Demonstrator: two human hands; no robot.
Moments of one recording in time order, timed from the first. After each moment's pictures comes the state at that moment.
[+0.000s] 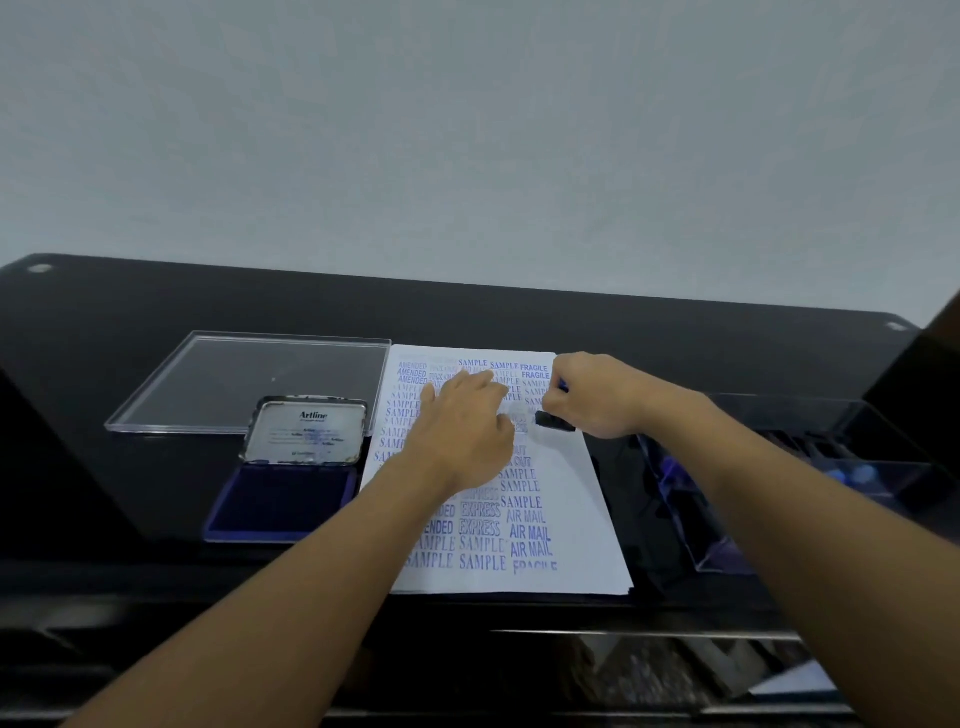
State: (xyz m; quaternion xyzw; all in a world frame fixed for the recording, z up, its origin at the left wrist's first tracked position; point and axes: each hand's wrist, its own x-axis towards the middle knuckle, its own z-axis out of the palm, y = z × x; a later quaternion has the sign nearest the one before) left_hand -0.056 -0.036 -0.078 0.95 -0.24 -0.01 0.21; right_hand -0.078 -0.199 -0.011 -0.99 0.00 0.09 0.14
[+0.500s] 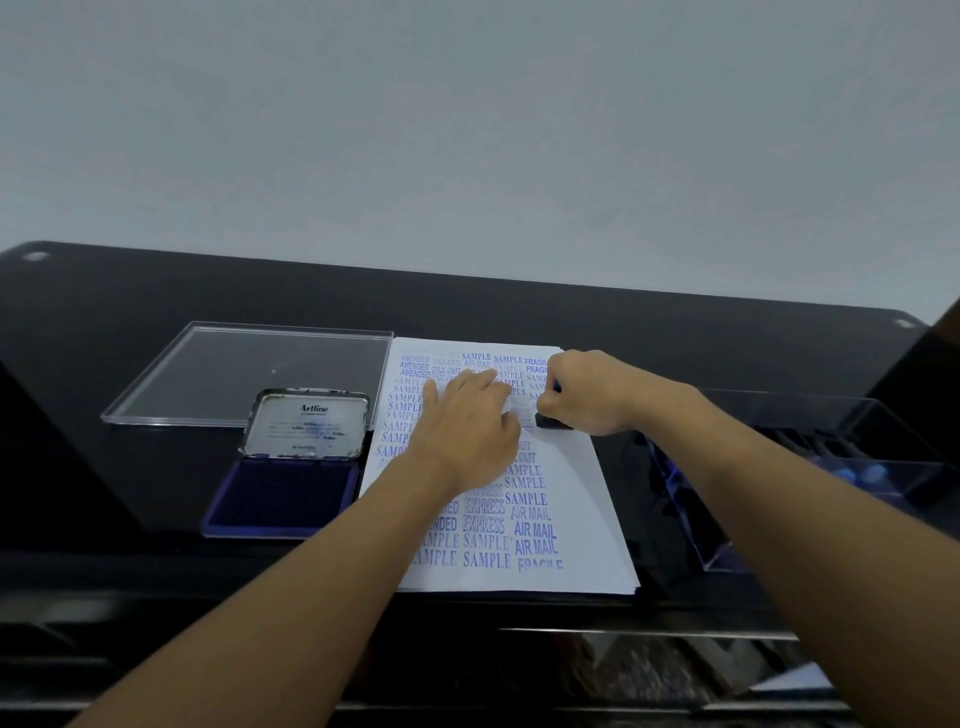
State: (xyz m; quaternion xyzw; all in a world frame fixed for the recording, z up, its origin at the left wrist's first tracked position) left_hand -0.052 -0.038 -0.090 0.95 -0.25 0.01 0.20; right_hand -0.064 -0.196 -0.023 -0.99 0.01 0.11 0.10
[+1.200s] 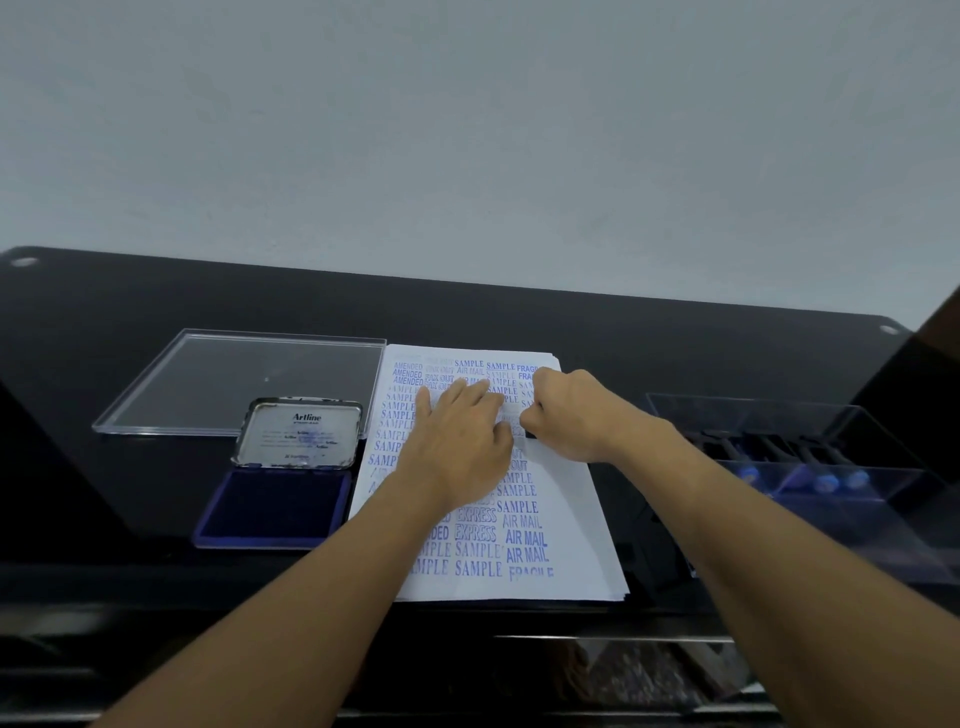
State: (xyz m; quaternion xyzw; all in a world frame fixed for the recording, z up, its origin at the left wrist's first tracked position) left_hand -0.050 -0.039 -0.105 0.94 -0.26 0.04 0.20; right_hand -0.071 -0.188 -0.041 -0.99 0.03 0.07 0.12
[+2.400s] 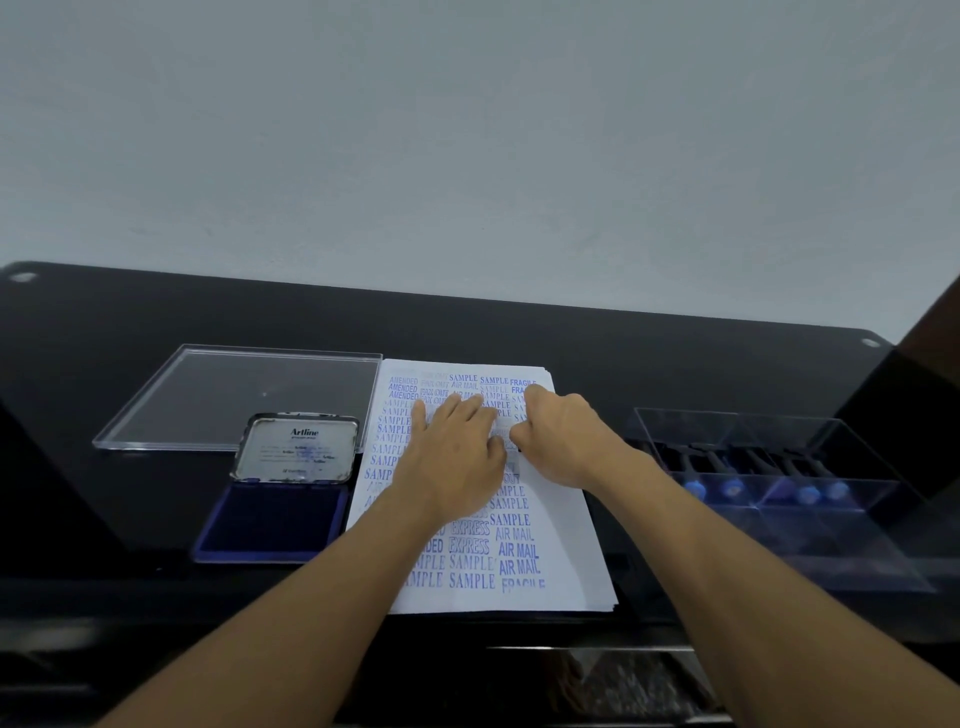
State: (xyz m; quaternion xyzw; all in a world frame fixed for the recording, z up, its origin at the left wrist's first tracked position) left_hand -0.056 -0.036 -0.100 0.94 -0.26 0.03 0.20; right_hand -0.075 -0.185 -0.056 -0.98 0.05 0.01 0.17
